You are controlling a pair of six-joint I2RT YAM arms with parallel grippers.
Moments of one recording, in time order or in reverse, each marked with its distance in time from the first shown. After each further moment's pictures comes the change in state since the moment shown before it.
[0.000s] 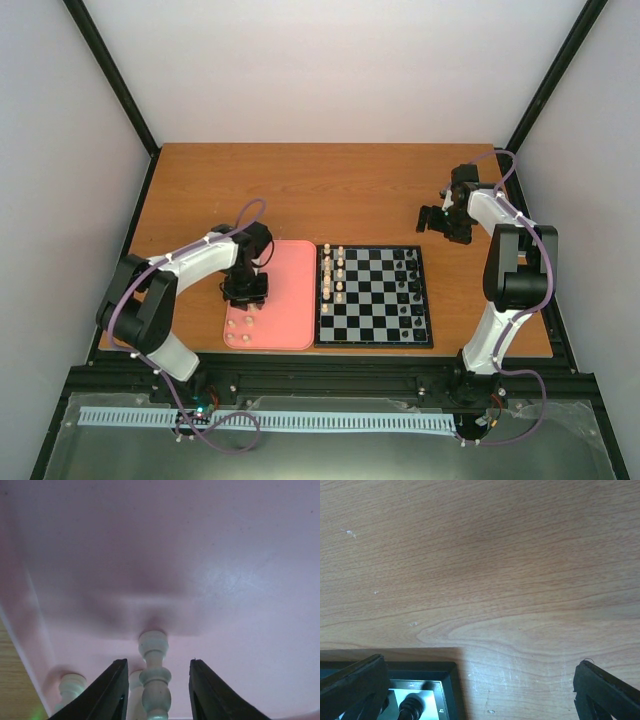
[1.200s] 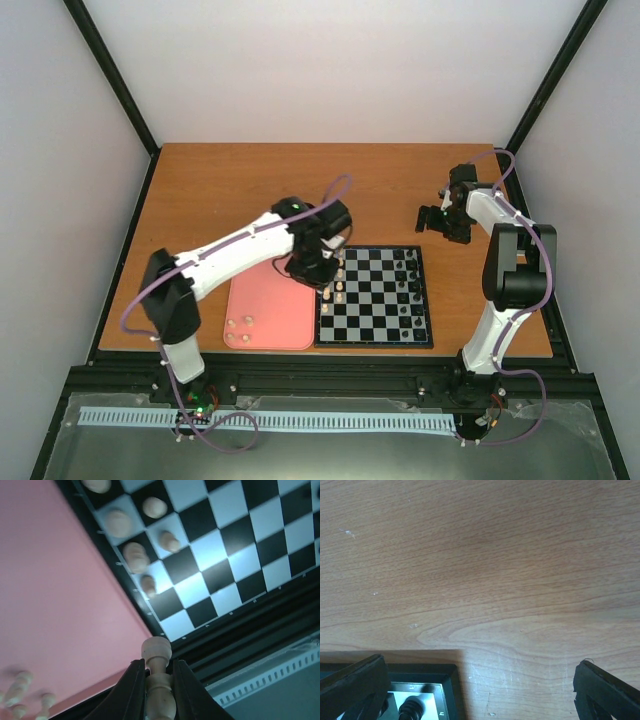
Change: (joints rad) left arm -0.402 0.153 0.641 -0.261 0.034 0.103; right arm 0.006 0.007 0.005 0.000 0.006 0.000
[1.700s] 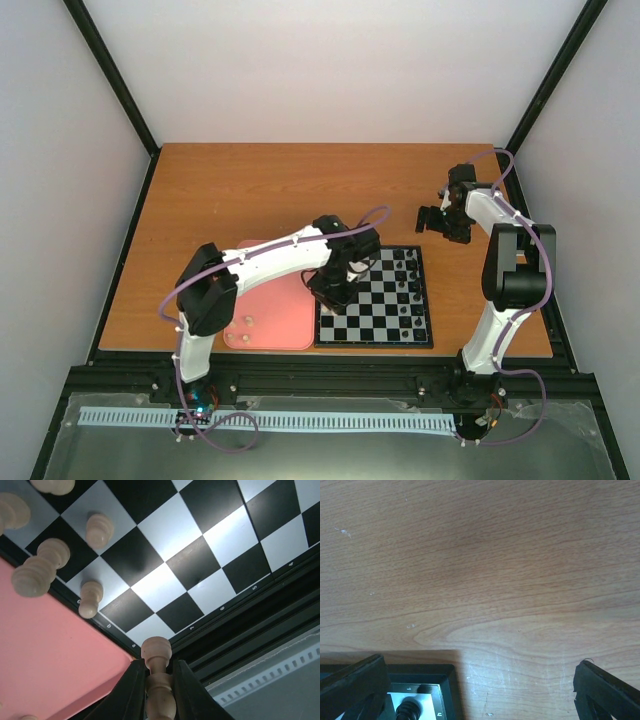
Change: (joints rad) left arm -0.143 0.228 0.091 -0.029 0.045 0.084; right arm 0.007 0.000 0.000 0.000 0.021 0.000
